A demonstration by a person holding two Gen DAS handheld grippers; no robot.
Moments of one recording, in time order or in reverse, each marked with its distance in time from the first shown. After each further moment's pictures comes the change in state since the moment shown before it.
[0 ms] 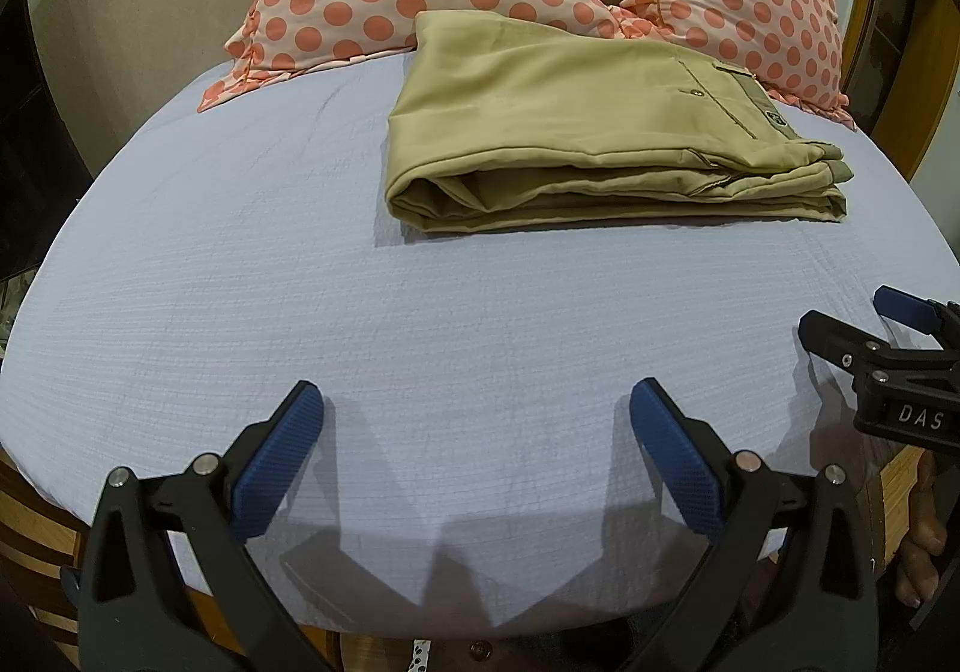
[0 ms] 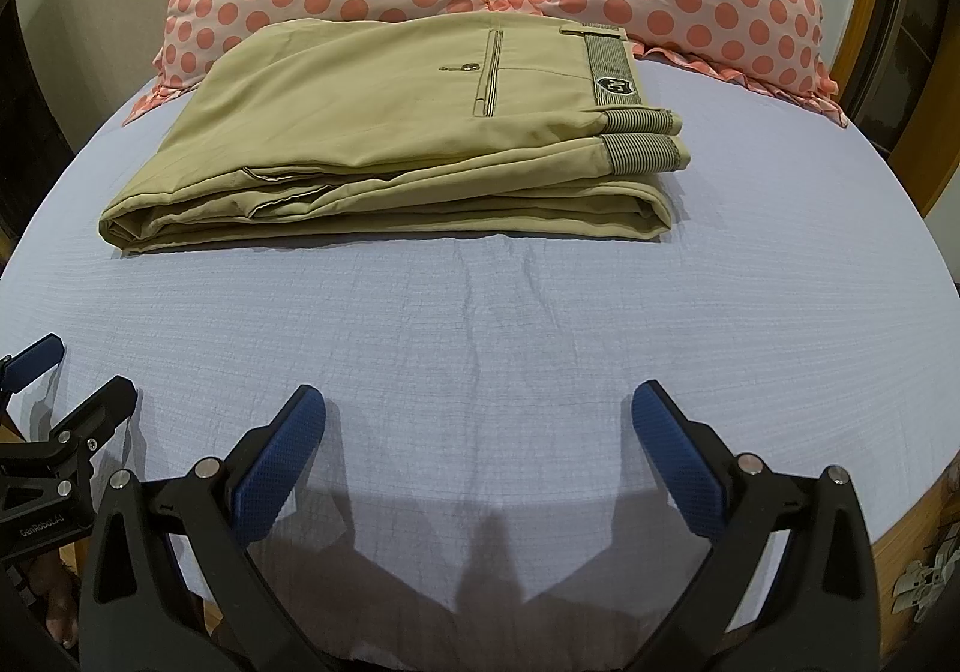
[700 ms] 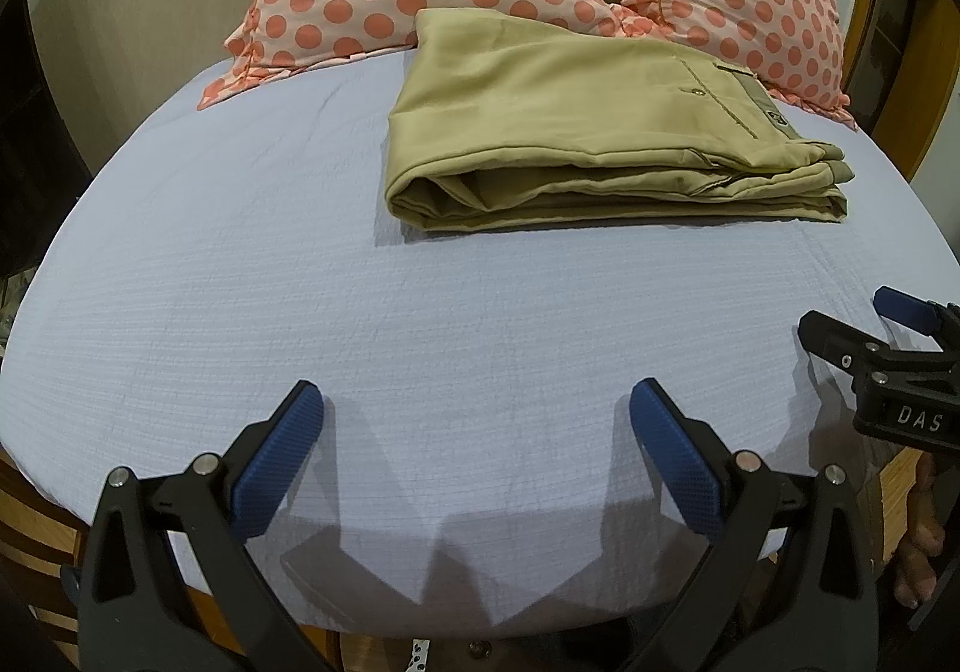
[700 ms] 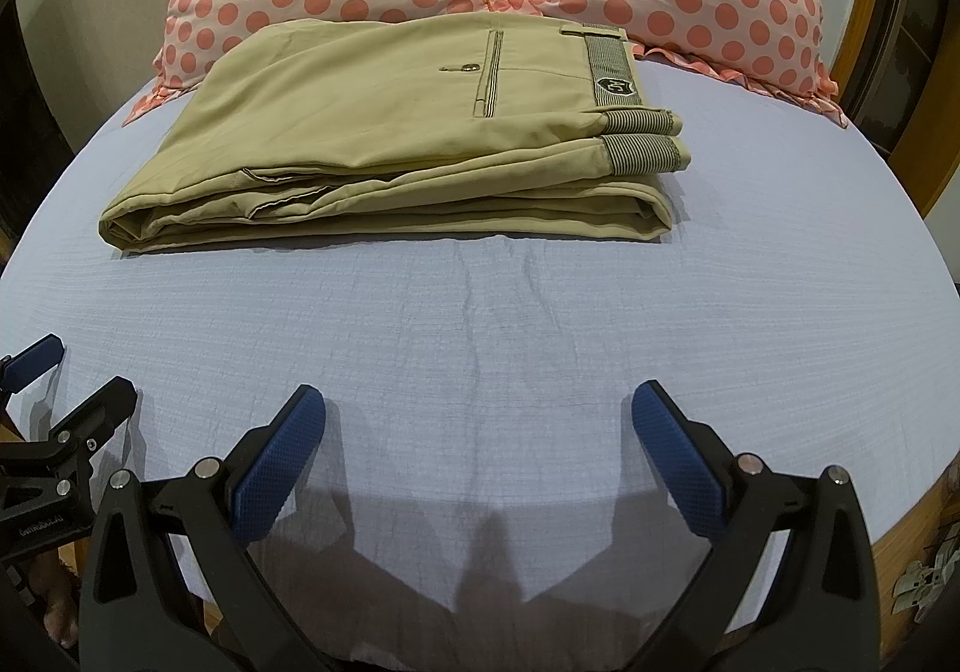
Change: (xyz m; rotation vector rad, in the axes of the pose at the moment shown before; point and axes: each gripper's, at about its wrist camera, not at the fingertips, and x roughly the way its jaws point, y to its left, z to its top) left arm 0.001 0.001 0.001 -0.002 0.008 -0.002; right arm 0.000 0.000 0.000 0.001 -0.001 0.000
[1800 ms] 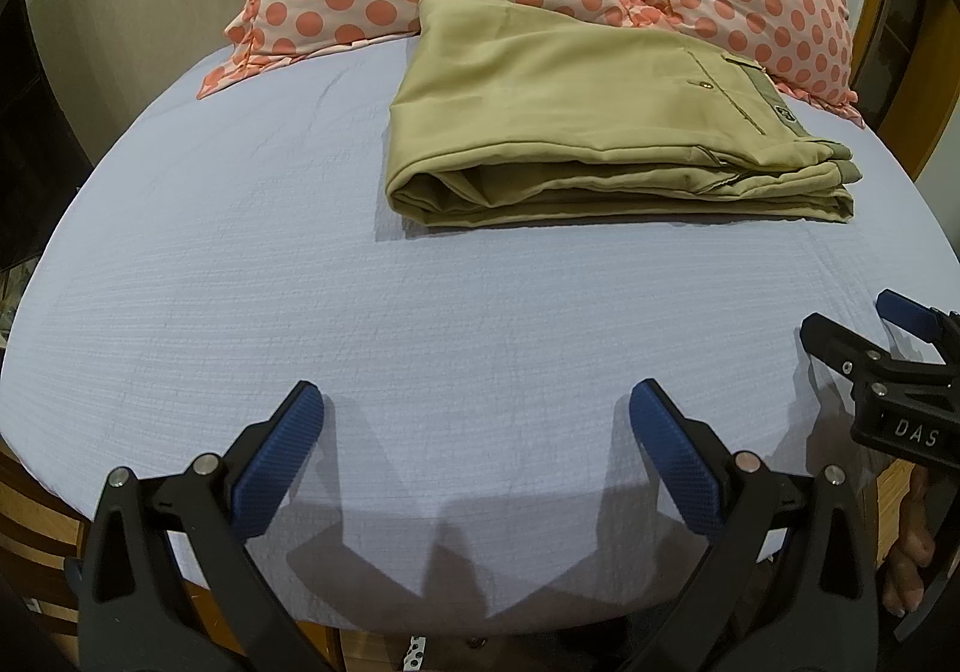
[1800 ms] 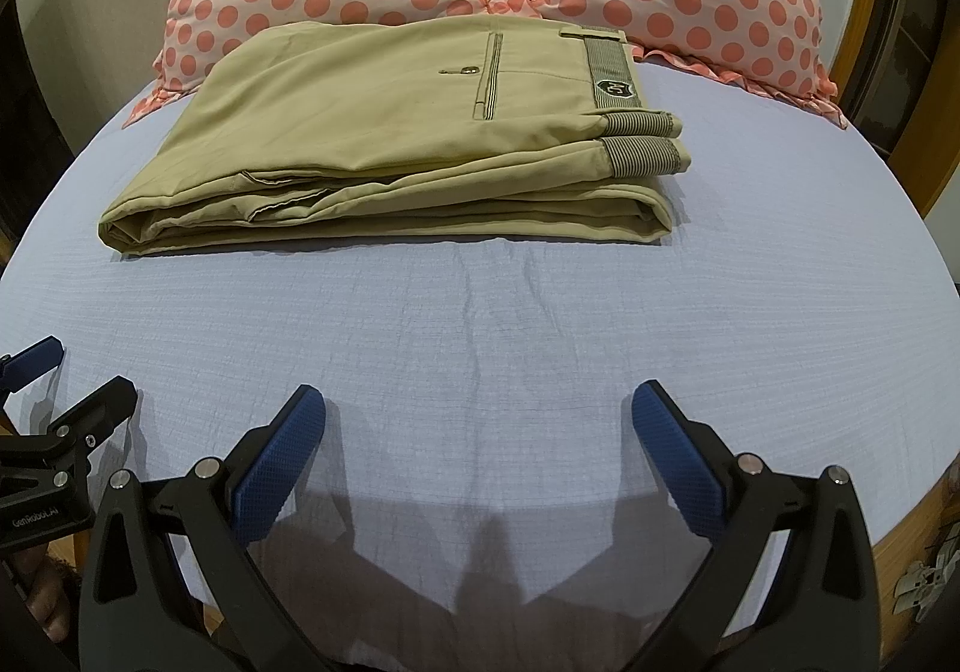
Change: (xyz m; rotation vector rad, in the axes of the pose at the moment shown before) left arm 0.003 0.003 0.004 -0.005 0.039 0.002; right arm 0.000 0.000 0.000 0.000 -0.002 0.000
